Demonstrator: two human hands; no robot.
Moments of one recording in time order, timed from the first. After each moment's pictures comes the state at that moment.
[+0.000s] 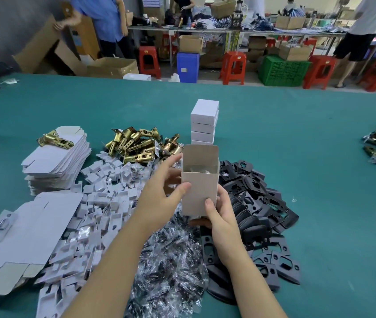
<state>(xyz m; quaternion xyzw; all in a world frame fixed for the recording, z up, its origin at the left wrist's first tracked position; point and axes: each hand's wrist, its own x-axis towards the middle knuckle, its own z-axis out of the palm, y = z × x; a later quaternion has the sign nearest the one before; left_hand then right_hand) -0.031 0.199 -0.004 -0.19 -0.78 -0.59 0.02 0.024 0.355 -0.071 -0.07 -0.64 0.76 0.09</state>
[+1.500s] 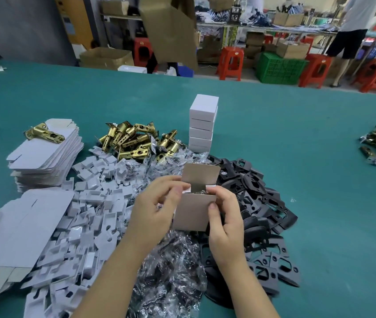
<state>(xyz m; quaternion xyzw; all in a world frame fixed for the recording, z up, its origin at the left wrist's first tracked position) -0.013 0.196 -0.023 -0.19 -0.78 -0.59 0.08 0.035 0.352 -0.066 0.00 -0.76 0.57 0.31</state>
